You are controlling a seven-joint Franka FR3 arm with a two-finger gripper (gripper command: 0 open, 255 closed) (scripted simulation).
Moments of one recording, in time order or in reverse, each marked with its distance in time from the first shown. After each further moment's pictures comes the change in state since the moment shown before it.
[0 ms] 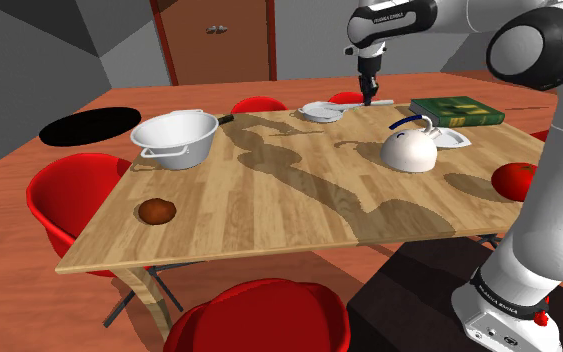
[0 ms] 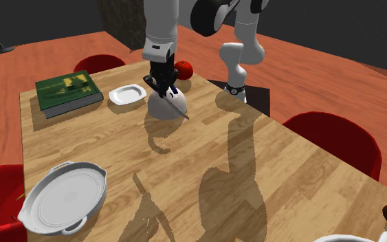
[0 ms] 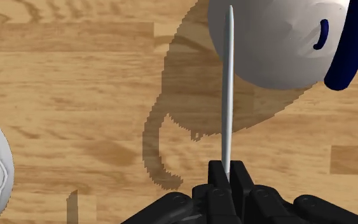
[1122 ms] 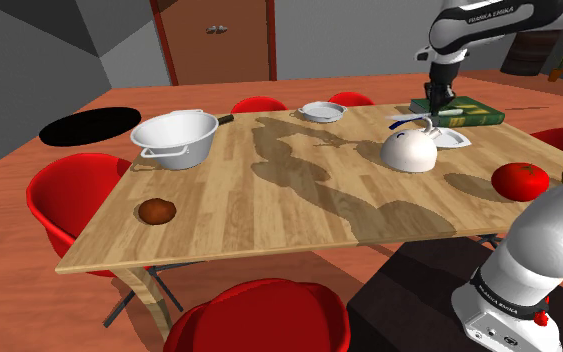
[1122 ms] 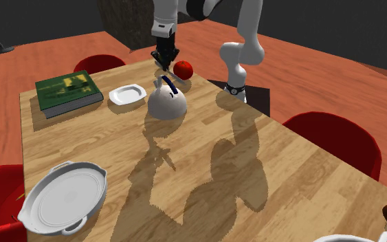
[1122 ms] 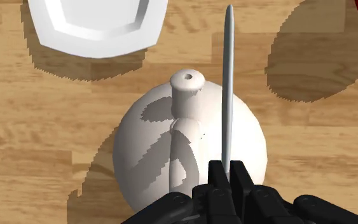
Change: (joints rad) arm -0.107 -0.521 -0.102 -0.573 -0.212 0.112 -0.133
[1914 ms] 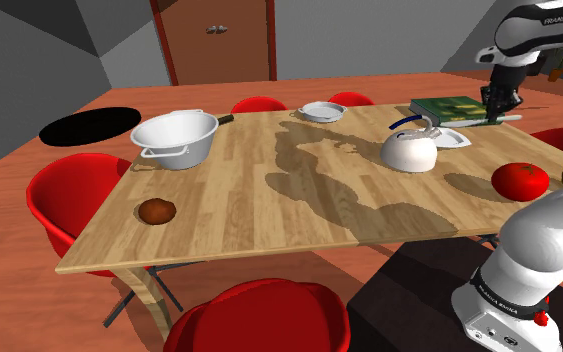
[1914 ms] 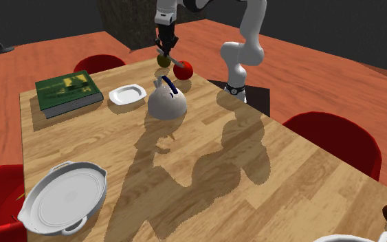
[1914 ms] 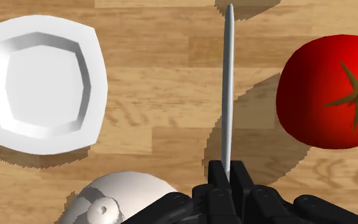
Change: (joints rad) arm -0.143 -0.259 -0.113 -0.160 -0.151 -0.037 -0.183
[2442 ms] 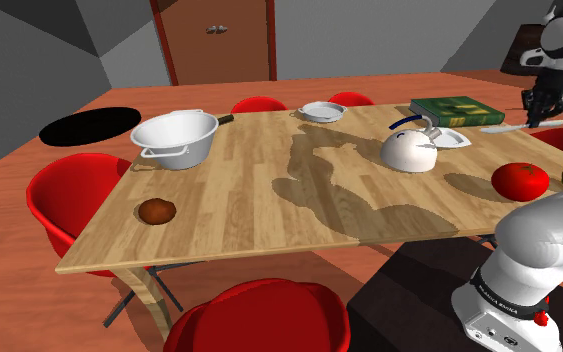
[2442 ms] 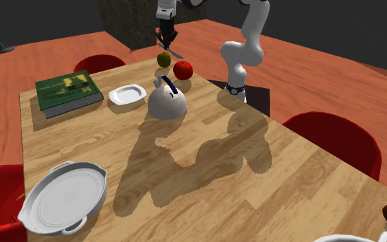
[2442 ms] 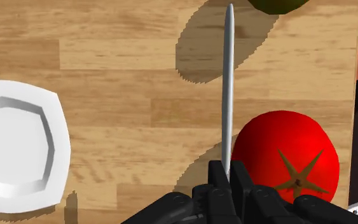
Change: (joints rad) arm -0.092 -0.099 -0.106 -0.022 -0.092 -0.021 -0.158
